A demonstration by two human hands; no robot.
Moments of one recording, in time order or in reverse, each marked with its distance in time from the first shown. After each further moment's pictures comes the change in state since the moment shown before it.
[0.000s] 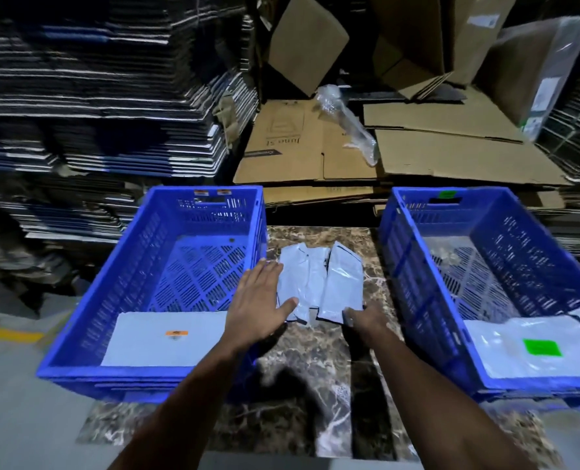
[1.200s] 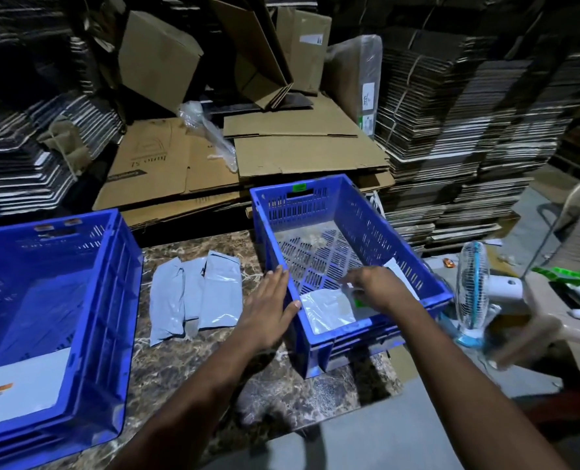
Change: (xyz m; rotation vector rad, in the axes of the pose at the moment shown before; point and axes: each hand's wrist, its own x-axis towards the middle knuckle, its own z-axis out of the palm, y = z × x) left_hand 0.012 0.252 0.102 -0.101 -0.271 0.291; right_hand -0.028 0.051 -0.334 -1.010 0.052 -0.649
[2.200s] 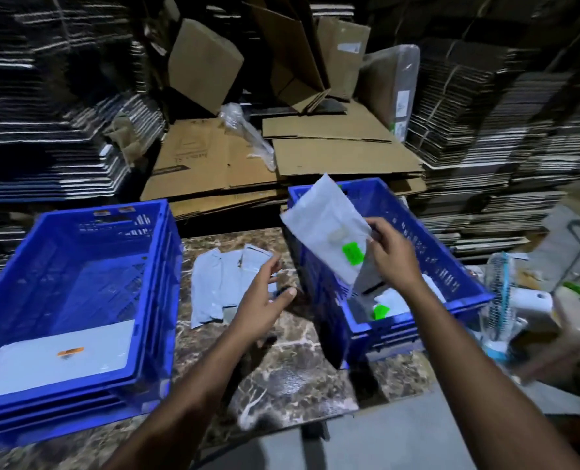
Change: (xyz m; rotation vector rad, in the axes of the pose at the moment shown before) left_hand -0.073 -0.041 -0.065 -0.718 0.249 -0.039; right_hand -0.018 -0.099 -0.055 0.777 0.605 -0.023
